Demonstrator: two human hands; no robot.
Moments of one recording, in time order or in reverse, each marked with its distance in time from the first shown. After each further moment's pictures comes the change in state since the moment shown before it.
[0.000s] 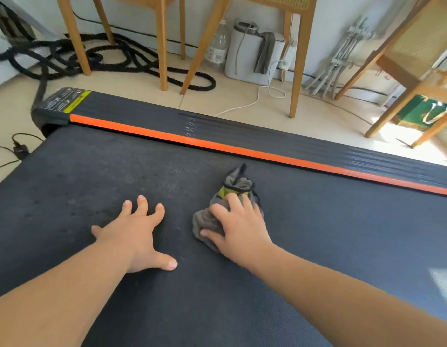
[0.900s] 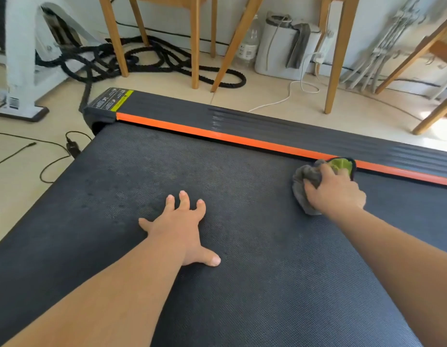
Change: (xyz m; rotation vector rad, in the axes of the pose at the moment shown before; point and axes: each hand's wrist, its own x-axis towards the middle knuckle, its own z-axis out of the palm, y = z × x) left_hand 0.003 -0.003 0.000 -0.036 -0.021 0.040; right_hand 0.051 0.099 -0.026 0.017 -0.016 0.724
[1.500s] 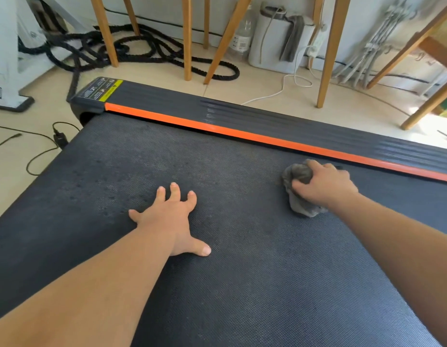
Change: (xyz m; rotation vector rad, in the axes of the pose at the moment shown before) left_hand 0.002 -0.002 0.003 0.020 0.016 0.001; right_hand 0.004 0.010 -0.010 -0.114 -0.148 -0.127
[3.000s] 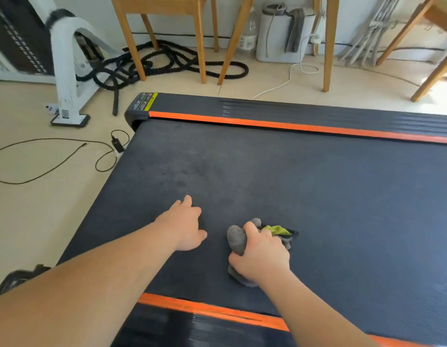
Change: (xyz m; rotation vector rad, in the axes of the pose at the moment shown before) left_hand -0.142 -0.029 0.026 0.070 -0.010 0.039; right_hand -0.310 -0.097 0.035 0.258 -0.279 -0.171
